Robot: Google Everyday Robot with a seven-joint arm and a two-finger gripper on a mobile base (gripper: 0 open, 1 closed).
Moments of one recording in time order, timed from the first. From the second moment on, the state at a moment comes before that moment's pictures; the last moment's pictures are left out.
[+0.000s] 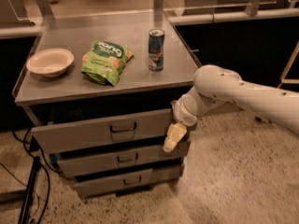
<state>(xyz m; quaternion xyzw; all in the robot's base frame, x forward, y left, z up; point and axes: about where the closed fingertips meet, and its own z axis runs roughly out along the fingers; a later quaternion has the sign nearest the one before) 0.585 -0.074 0.655 -0.63 0.74 0.13 0.20</state>
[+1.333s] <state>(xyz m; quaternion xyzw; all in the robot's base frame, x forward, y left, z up) 0.538 -0.075 0.661 -0.63 0.74 0.15 0.18</state>
